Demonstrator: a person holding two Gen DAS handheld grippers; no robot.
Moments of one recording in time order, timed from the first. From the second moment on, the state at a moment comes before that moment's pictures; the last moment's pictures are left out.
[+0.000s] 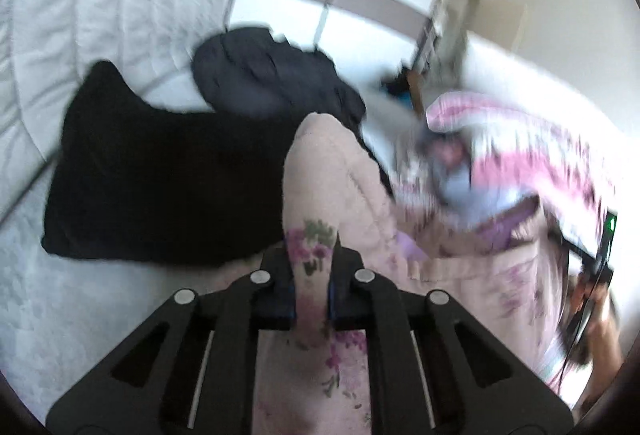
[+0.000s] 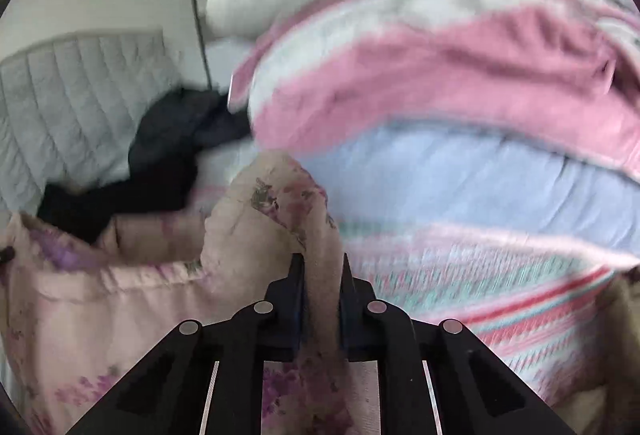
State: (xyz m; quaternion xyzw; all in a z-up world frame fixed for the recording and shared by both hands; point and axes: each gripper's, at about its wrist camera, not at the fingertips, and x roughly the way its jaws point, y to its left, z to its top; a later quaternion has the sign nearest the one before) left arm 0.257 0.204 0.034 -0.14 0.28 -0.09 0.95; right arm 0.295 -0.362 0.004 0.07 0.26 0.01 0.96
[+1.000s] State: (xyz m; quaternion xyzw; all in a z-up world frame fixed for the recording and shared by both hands) left arm 0.301 0.203 -0.025 -0.19 0.34 -0.04 0.92; right arm 0.347 -0.307 -0.030 -0.01 0.31 -0.04 0.95
